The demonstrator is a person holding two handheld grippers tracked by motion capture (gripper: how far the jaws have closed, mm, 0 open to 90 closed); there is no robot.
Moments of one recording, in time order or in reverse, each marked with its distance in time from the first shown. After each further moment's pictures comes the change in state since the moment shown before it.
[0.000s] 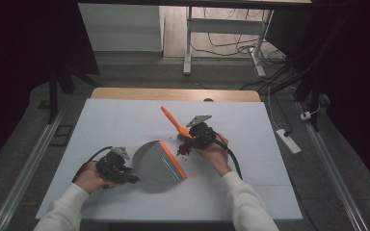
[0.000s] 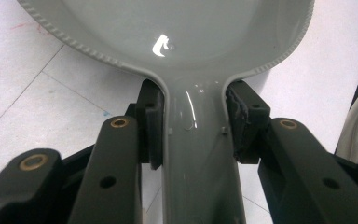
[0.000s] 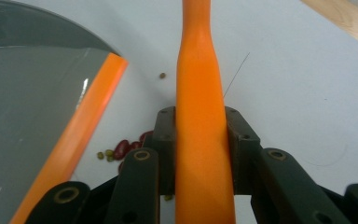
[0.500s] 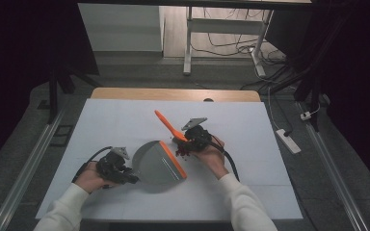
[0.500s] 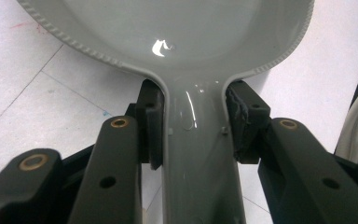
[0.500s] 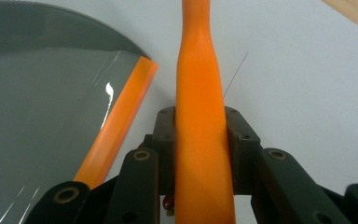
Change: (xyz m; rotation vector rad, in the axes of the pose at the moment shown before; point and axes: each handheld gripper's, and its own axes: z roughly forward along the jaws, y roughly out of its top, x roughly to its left) left arm 0.000 0.000 0.000 0.001 -0.002 0.000; right arm 0.015 0.003 0.000 0.002 0.039 -0.019
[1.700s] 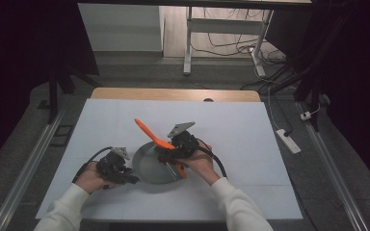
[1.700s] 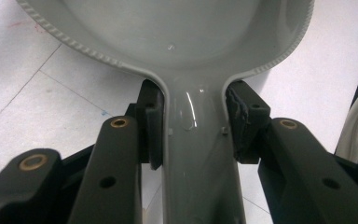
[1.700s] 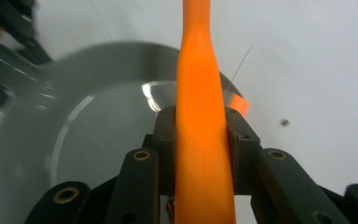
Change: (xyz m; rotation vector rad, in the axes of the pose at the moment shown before) left arm 0.000 0.000 0.001 0.000 0.000 -0.002; right arm 0.043 0.019 -0.001 -0.054 0.184 -0.055
